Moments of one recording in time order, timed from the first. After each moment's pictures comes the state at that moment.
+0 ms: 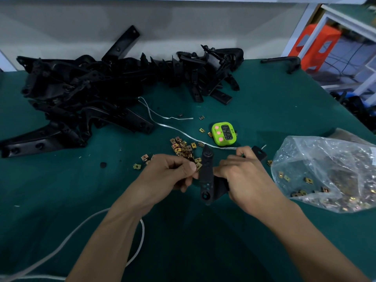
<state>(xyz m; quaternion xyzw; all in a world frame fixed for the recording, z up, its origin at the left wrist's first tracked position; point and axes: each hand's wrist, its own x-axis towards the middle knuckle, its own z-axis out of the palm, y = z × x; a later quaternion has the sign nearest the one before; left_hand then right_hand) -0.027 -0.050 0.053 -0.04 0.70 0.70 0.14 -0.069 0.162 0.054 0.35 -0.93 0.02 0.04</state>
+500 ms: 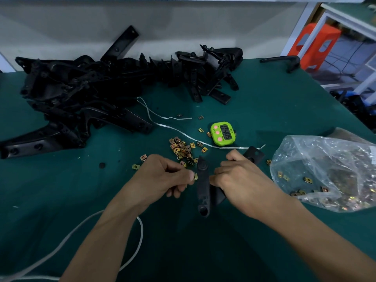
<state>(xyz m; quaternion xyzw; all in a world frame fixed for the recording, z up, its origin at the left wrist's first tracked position) -0.026 -0.059 0.052 -0.02 0.72 0.68 0.15 -0.069 0.162 0.057 0.47 -0.88 -0.05 0.02</state>
